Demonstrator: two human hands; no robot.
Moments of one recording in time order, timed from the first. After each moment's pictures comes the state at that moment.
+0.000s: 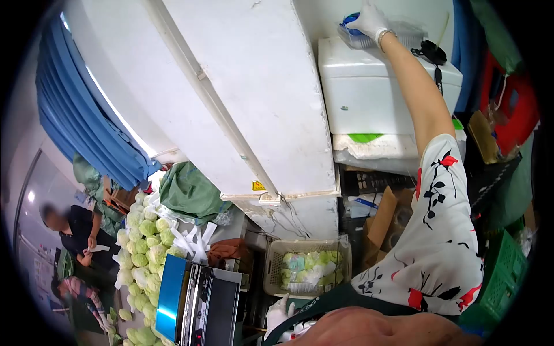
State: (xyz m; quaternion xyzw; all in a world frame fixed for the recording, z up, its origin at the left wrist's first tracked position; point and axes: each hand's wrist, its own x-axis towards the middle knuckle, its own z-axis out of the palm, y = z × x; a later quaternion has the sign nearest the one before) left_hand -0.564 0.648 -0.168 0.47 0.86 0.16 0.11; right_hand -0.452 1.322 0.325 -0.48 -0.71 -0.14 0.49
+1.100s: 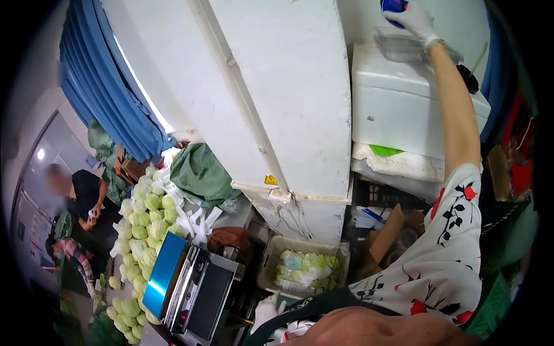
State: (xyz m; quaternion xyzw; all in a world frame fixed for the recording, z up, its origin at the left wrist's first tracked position) left_hand -0.549 0.657 -0.142 0.37 0.90 0.13 0.19; right_hand -0.419 1.345 0.363 -0.35 -0.78 -0.09 0.52
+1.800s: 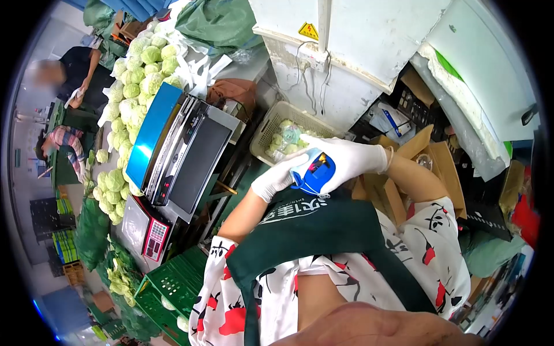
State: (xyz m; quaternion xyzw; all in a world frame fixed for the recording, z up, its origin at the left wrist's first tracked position) left_hand -0.569 0.721 -0.114 0.09 0.40 0.66 0.63; right_hand -0.477 0.941 -0.035 0.20 -0.86 0.46 -0.13
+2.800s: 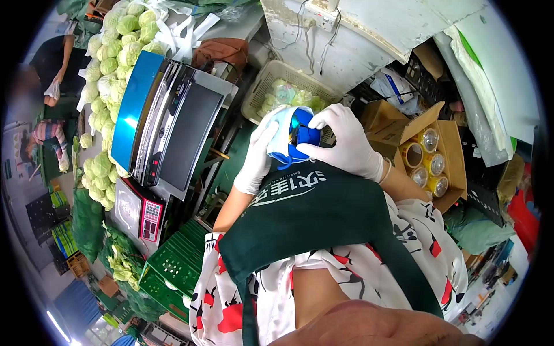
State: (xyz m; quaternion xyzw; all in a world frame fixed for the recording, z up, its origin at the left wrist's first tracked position) left_hand -0.576 0.684 -0.083 0.07 0.49 0.76 0.42; right_hand -0.473 0.875 -0.042 0.03 -0.91 0.38 0.18
